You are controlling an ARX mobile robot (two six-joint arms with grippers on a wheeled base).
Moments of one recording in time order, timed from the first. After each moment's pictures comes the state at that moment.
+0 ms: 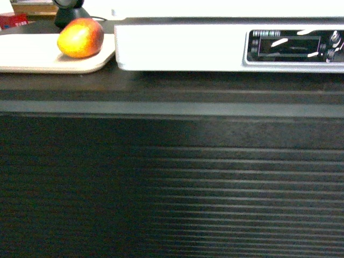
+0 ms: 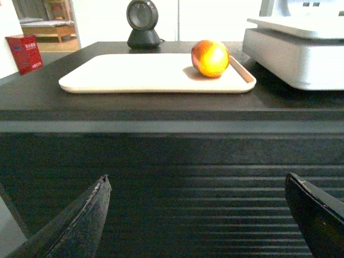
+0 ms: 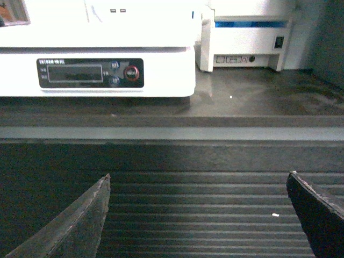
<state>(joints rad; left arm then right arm) 0.00 0.01 0.01 0.00 0.00 -0.01 0.00 0.00 0.01 0.00 0.00 0.00</state>
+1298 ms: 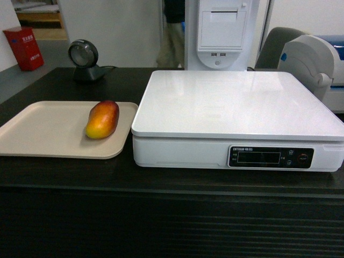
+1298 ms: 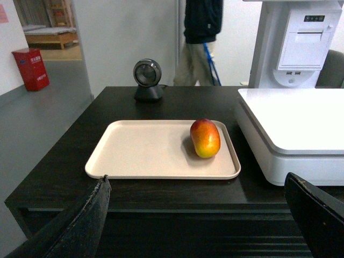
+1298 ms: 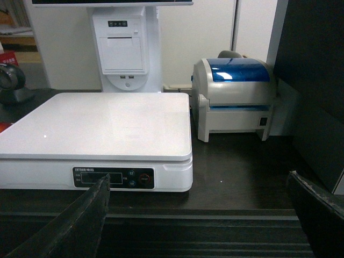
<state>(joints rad) 0.00 0.01 0.01 0.00 0.00 -0.01 0.00 0.00 0.01 0.00 0.00 0.00</state>
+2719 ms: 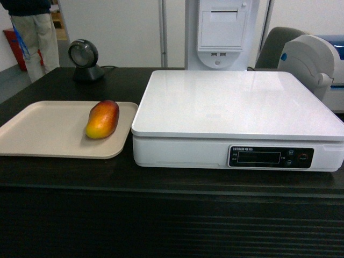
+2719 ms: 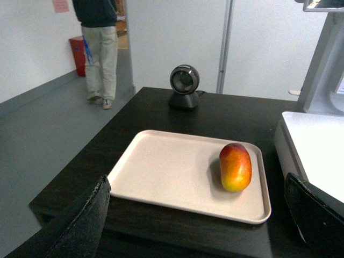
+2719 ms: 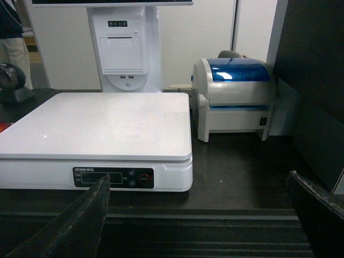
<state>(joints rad) -0.30 0.76 0.20 0.53 -0.52 -0.05 0.00 0.00 0.01 0.00 0.00 0.00</state>
